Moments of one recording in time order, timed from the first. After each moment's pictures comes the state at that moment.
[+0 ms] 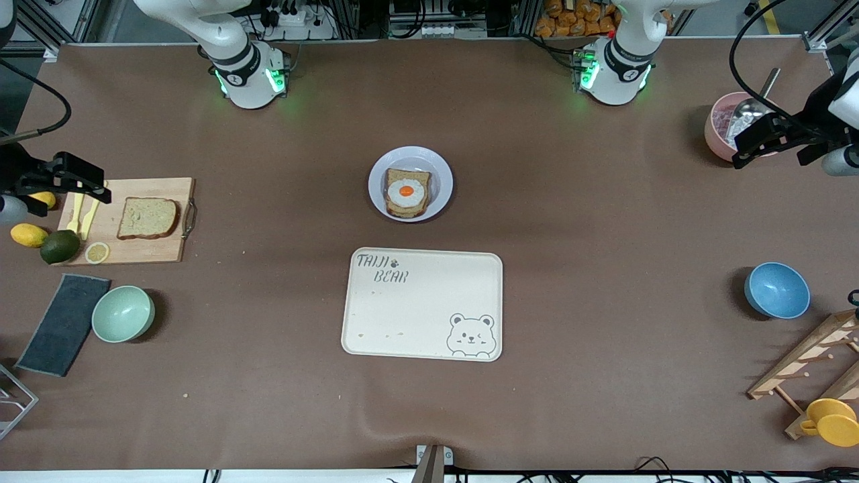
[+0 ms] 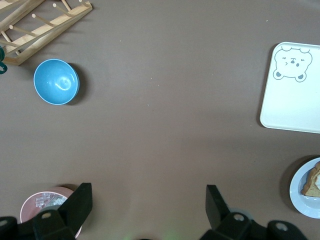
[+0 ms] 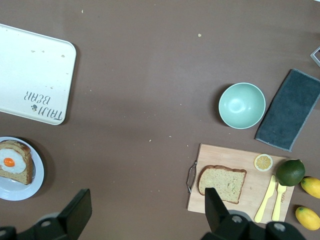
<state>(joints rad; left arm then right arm) -0.02 0.02 -0.09 -1.44 0.01 1.45 -0.14 0.17 0.21 -0.19 -1.23 0.06 1.40 -0.21</state>
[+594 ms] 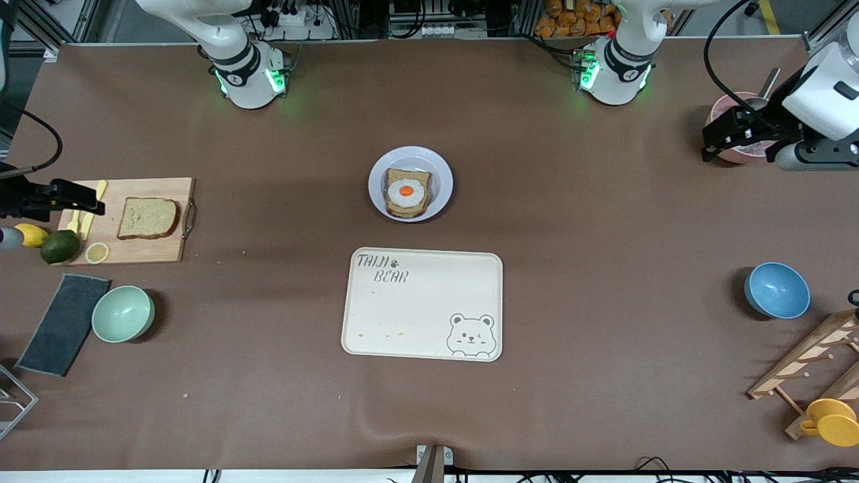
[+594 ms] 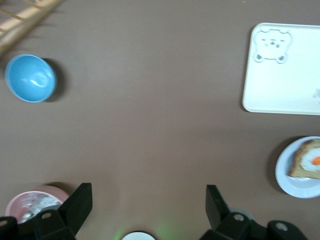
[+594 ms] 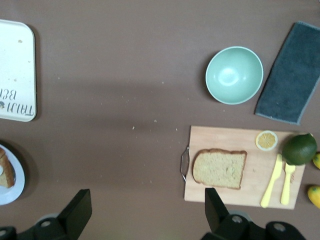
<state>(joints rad) -0.02 0.02 -0.14 -1.46 -0.05 1.43 -0.14 0.04 0.17 -0.16 -1.49 0.07 1.55 -0.22</state>
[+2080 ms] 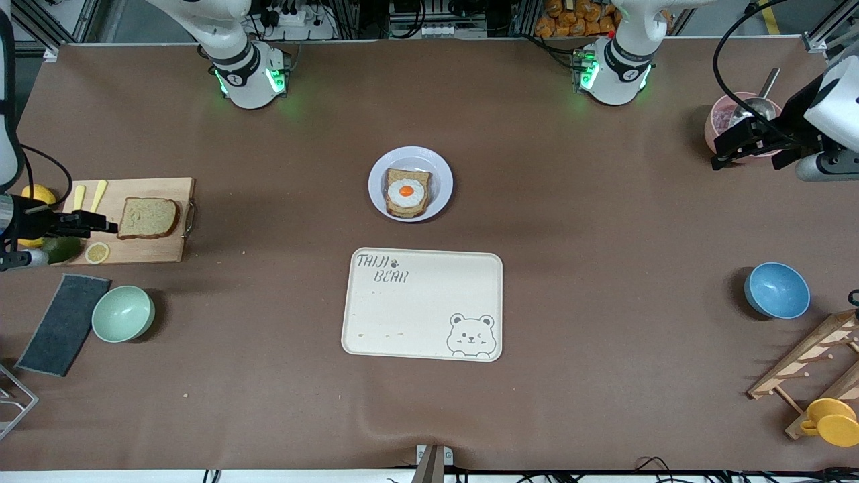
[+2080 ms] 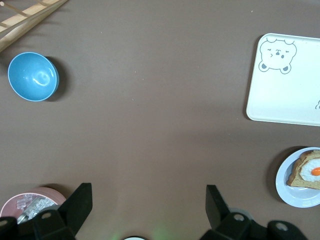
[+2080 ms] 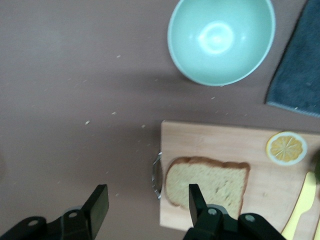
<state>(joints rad) 0.03 0.01 -0.14 -1.49 -0.04 1.47 -0.14 -0.28 0.30 -0.10 -1.77 0.17 1.83 -0.52</state>
